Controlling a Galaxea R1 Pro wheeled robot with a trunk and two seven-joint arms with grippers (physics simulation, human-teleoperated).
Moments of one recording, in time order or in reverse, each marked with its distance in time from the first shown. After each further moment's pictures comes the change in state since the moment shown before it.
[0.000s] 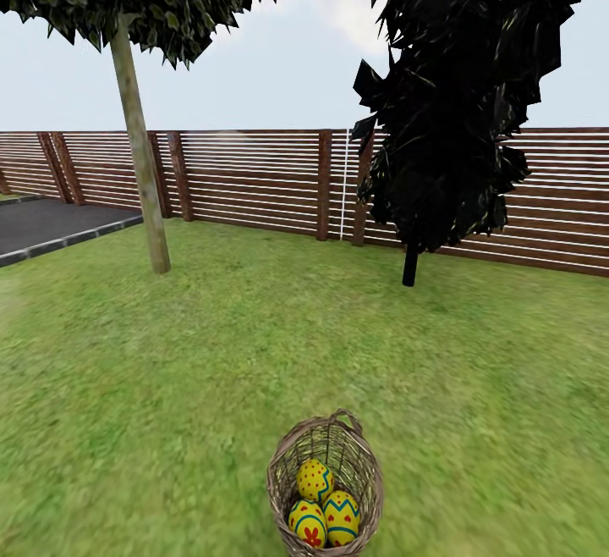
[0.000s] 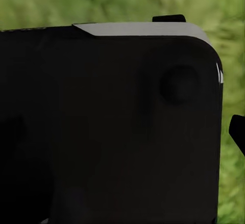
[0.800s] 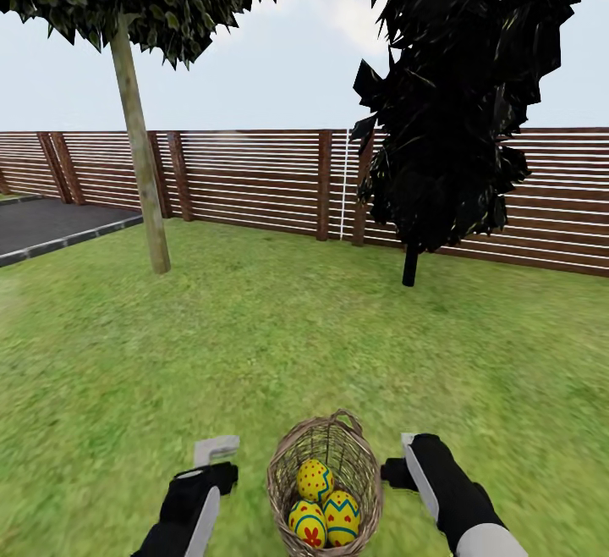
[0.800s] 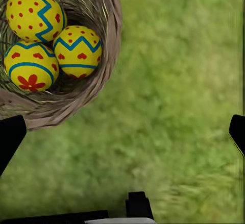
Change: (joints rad) left arm -0.210 -0.113 -0.086 -1.095 0.049 0.682 0.453; right arm -0.442 0.002 -0.003 -0.739 0.000 0.924 -0.139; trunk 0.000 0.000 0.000
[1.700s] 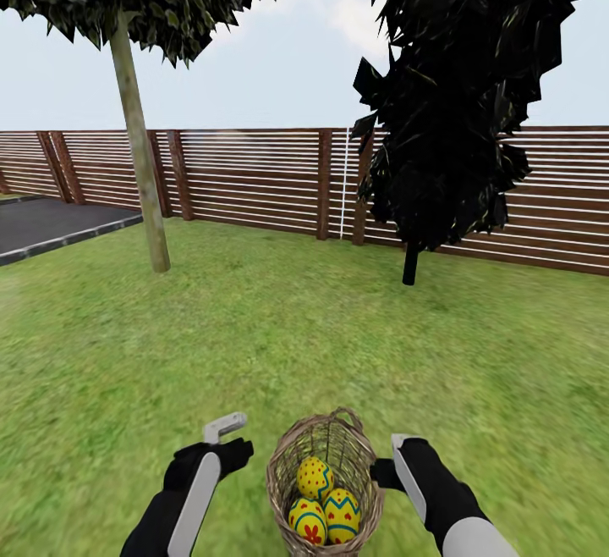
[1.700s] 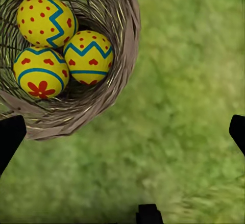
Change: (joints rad) left arm -0.081 0.005 0.002 -0.003 0.303 0.058 0.029; right arm -0.030 0.035 -0.003 0.104 0.000 -0.107 -0.016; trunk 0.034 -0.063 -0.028
